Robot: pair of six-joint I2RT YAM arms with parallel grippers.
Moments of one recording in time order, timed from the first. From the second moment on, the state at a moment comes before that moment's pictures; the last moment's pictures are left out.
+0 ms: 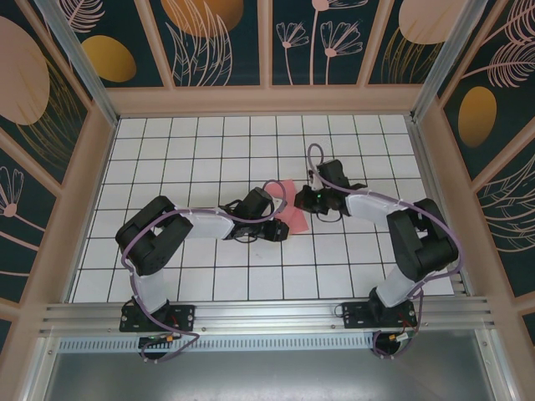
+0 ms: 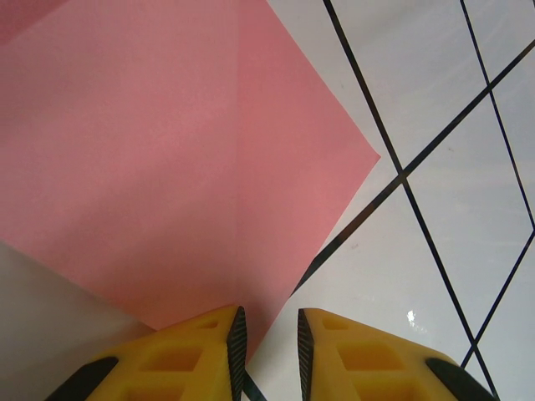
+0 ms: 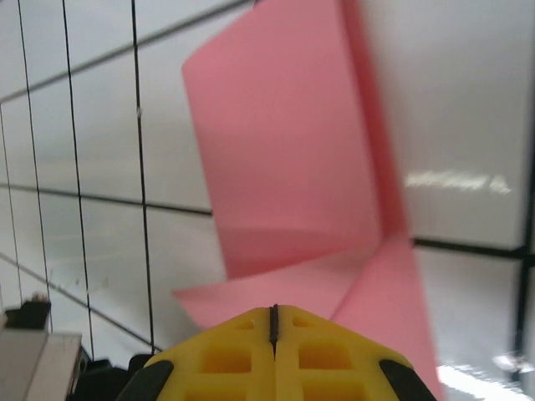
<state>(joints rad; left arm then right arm) -0.82 1.86 0.90 0.07 0.38 -0.53 0.45 1.63 0.85 -0.15 -0.43 0.64</state>
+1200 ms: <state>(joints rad) -0.80 1.72 0.83 -0.07 0.41 -0.53 0.49 1.82 0.93 -0.14 -0.44 0.68</state>
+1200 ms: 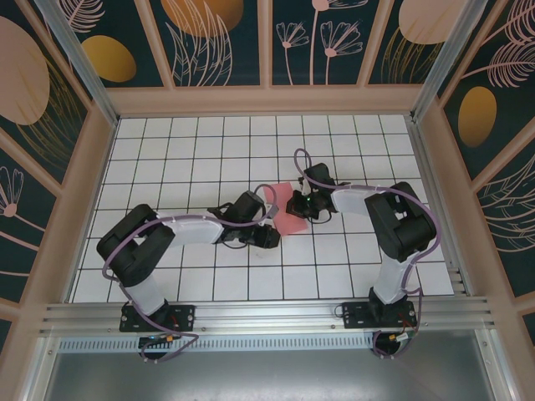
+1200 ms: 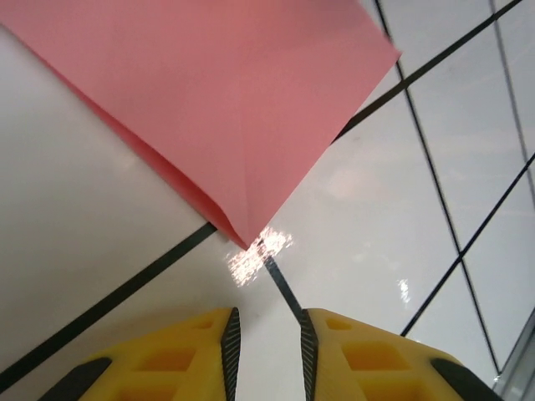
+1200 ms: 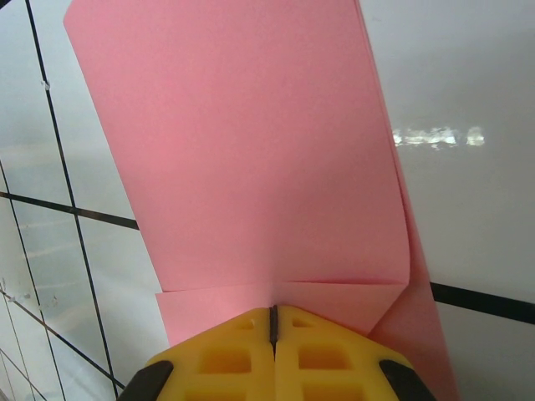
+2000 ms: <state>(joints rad) -0.79 1.89 0.97 -0.03 0.44 -0.51 0.49 1.78 0.93 -0.18 -0.43 0.67</state>
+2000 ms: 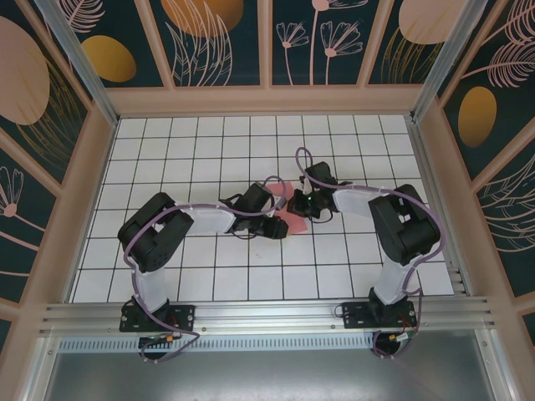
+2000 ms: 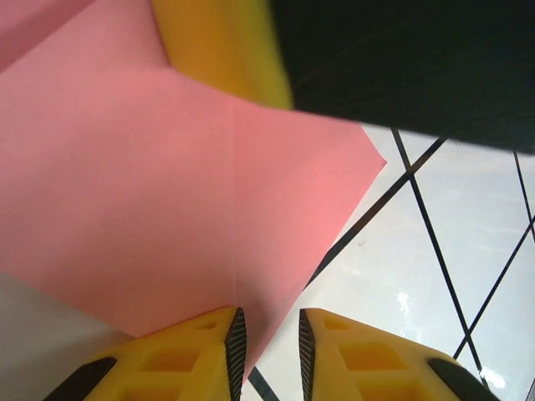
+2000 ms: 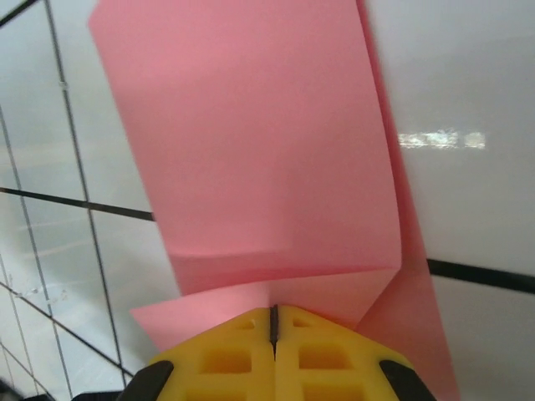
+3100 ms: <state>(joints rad) -0.79 1.88 0.93 0.03 0.43 -0.51 0.56 1.79 0.87 -0.11 -0.44 0.70</state>
